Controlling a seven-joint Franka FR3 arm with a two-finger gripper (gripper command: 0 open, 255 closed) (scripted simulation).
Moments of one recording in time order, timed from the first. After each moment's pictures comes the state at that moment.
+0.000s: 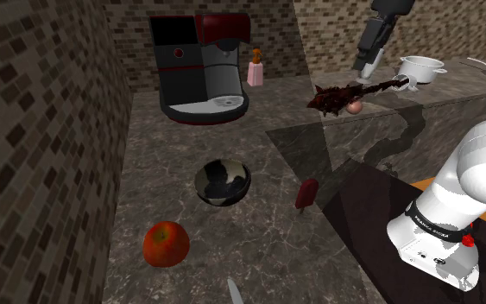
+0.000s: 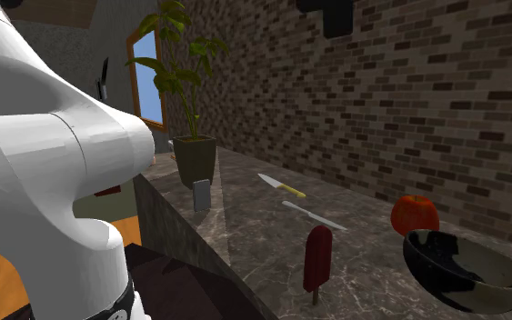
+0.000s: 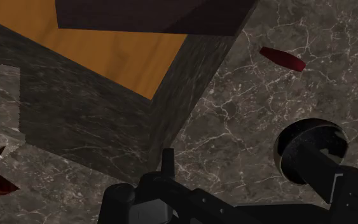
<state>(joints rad) 0.02 -0.82 -0.01 -2.34 0.07 1.60 -0.04</state>
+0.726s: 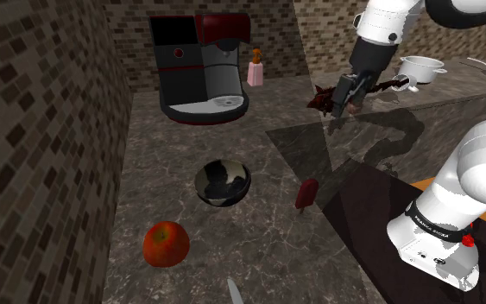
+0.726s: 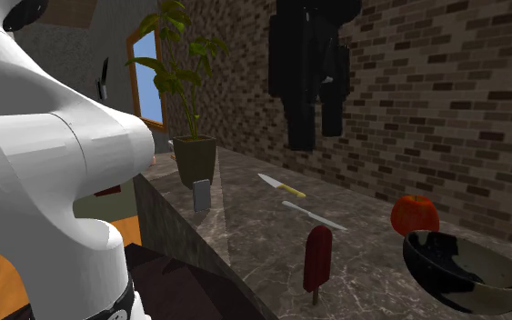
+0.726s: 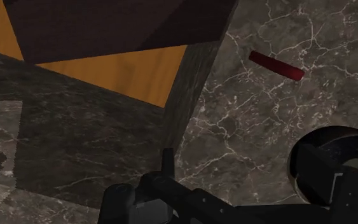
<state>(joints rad) 0.03 -0.91 0.23 -2.60 0.16 1.78 0.26</state>
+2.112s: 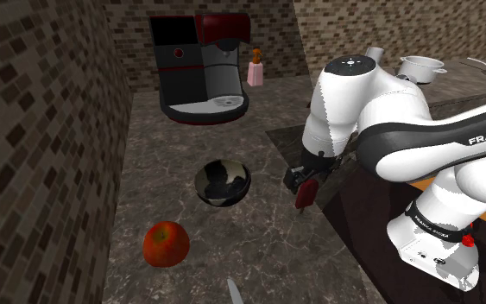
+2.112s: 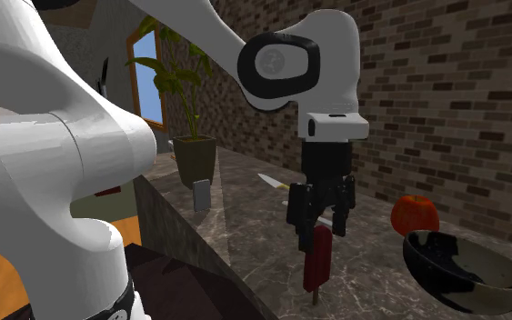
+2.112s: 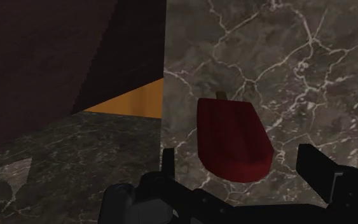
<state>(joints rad) -0.04 -0.58 0.80 -2.76 0.32 2.26 0.83</state>
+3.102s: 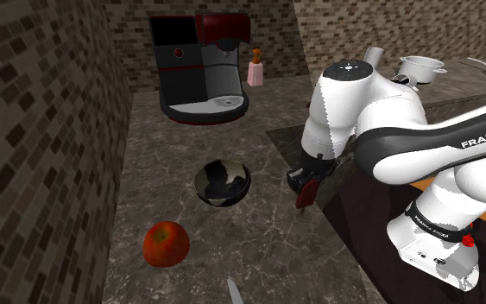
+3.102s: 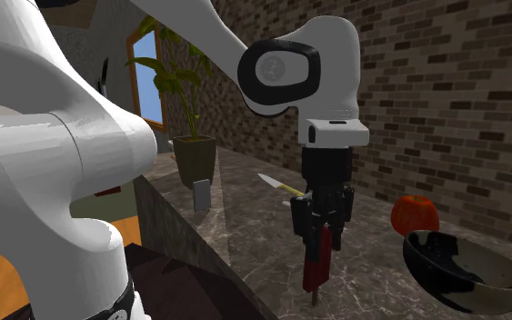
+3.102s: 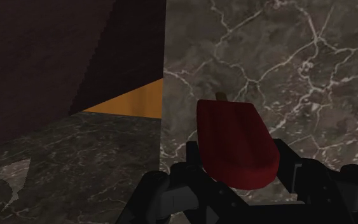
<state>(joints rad) -0.05 -0.56 0.81 -2.77 0.32 2.29 0.83</state>
